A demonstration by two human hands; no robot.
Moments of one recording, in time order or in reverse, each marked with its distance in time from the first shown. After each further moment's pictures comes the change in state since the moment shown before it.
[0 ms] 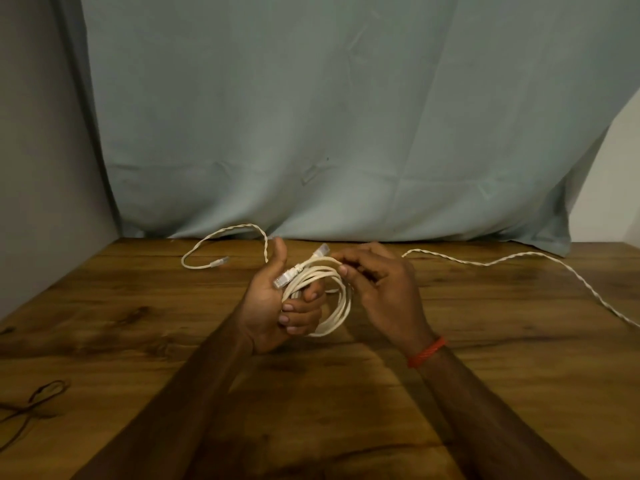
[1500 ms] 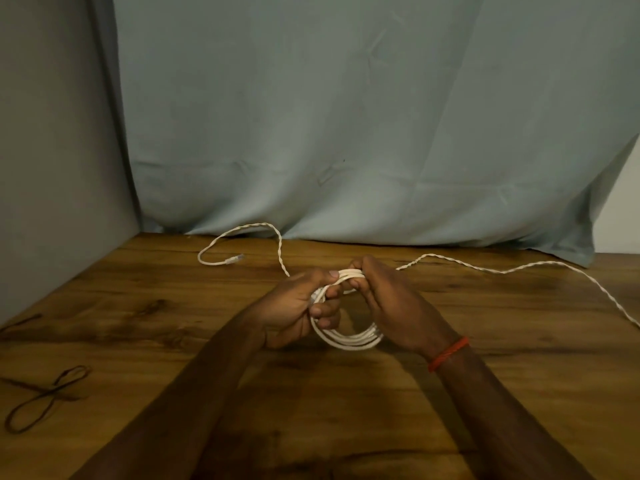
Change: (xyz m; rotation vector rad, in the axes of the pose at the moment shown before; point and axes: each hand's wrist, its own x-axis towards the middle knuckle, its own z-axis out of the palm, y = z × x) left_hand 0.003 -0.004 0.009 0.220 0.214 0.043; right_hand -0.003 0.011 -0.007 -0.268 -0.423 -0.055
